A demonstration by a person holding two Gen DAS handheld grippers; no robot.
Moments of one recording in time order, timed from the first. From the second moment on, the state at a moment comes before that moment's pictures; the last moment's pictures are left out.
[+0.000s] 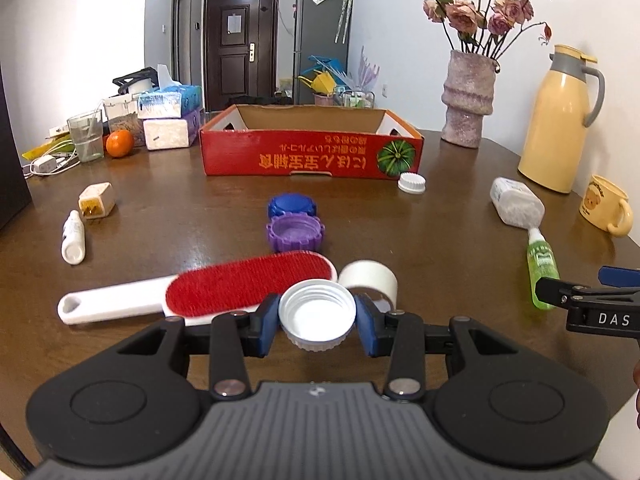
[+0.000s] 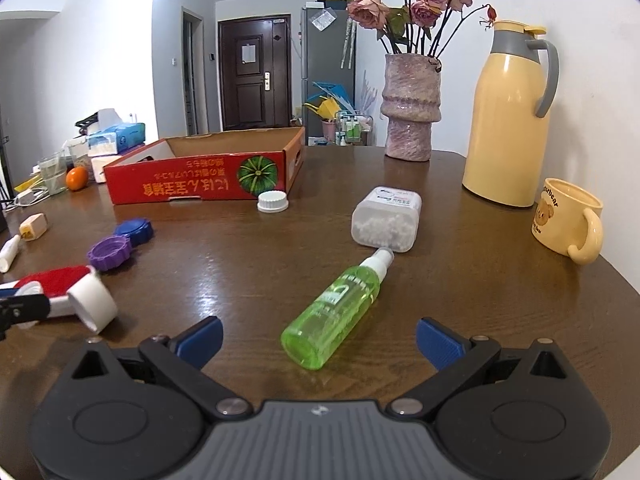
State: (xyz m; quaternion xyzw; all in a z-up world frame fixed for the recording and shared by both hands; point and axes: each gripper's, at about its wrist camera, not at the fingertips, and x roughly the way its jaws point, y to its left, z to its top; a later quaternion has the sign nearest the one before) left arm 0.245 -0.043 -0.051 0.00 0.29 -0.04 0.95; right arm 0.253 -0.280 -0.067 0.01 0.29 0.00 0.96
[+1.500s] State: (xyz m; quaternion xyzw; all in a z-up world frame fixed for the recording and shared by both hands) left arm 0.271 -0.008 -0.036 -0.03 0.27 -0.03 0.96; right arm 0.307 -0.300 -0.089 0.05 0.32 -0.05 0.95
